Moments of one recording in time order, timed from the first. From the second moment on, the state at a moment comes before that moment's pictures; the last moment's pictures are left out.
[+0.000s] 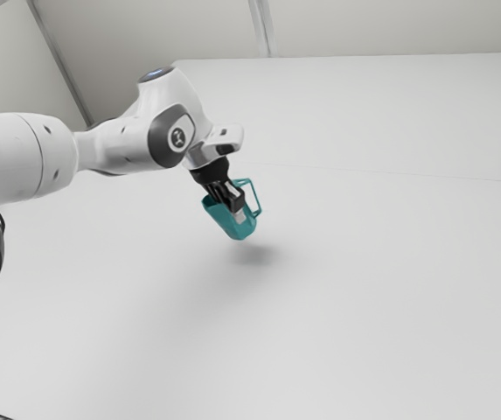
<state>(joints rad) -0.27 0.22 0.15 -1.88 -0.25 2.16 0.49</state>
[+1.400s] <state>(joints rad) -0.19 0.34 0.14 -1.91 0.02 2.34 0.35</state>
